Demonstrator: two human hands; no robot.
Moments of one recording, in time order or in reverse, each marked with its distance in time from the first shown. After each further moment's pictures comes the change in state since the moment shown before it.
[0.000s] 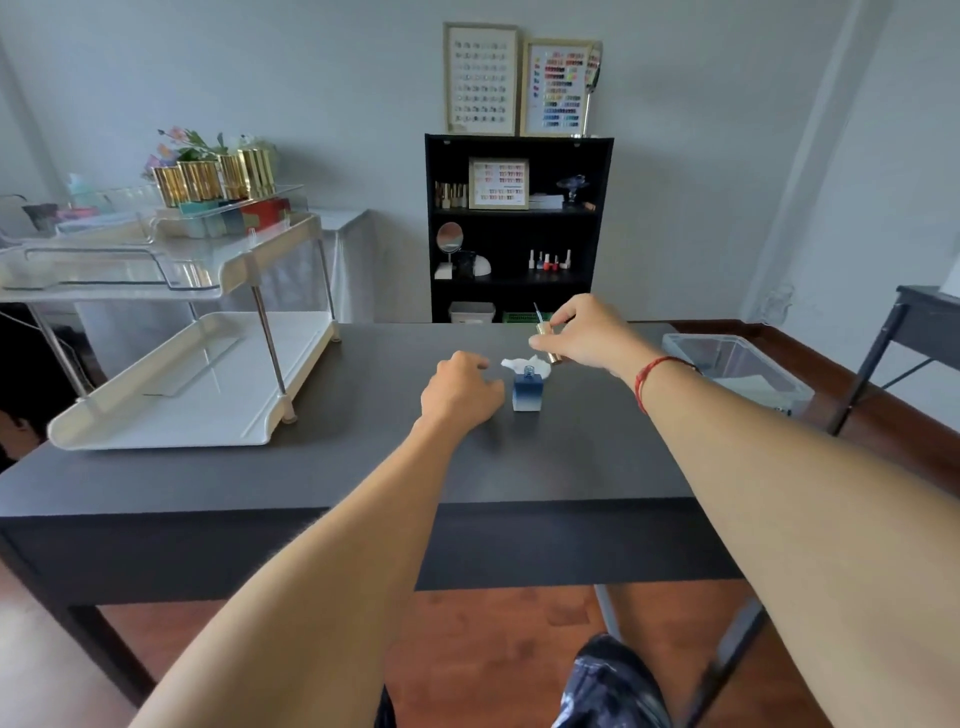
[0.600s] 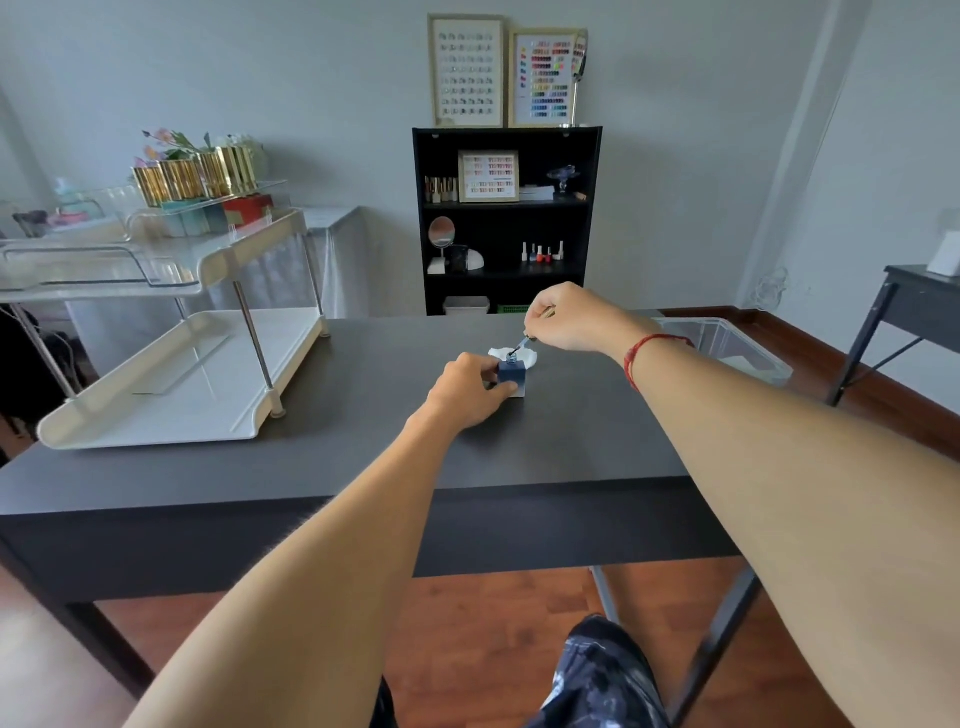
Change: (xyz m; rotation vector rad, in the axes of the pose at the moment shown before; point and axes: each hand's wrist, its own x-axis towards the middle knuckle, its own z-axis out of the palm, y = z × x) left_hand -0.005 0.004 0.013 0.020 -0.110 0.233; right_hand -0.008 -0.004 -0.015 -0.138 -0.117 -0.060
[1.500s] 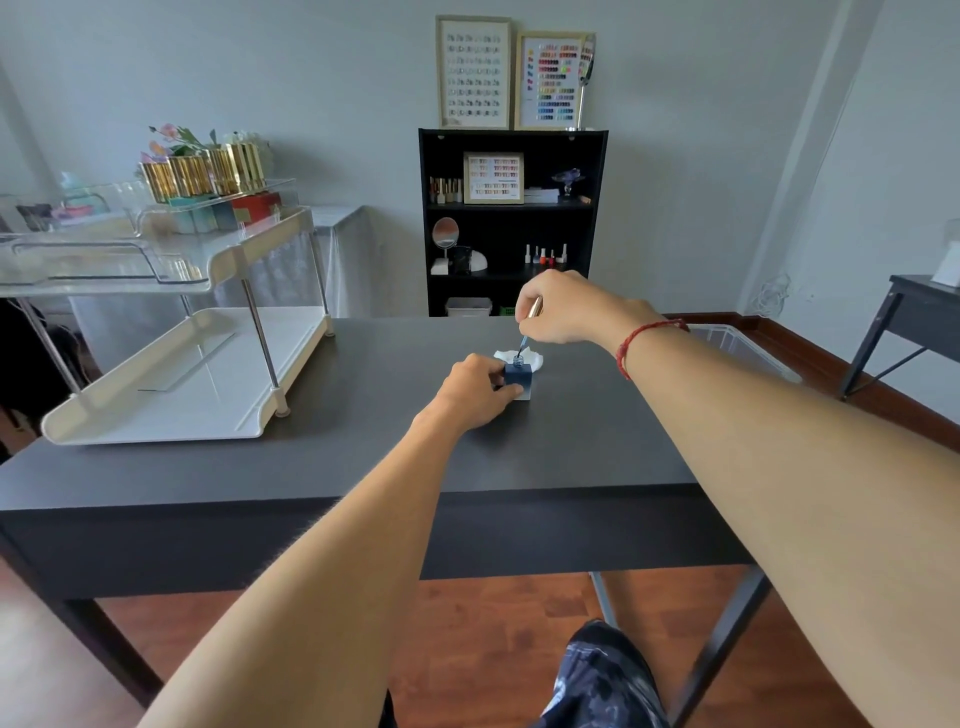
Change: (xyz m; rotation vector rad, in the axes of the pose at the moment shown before) left_hand 0.004 -0.002 -0.001 0.004 -0.030 0.004; right_hand -0.005 -0.028 -0.009 -0.192 -0.022 -0.102
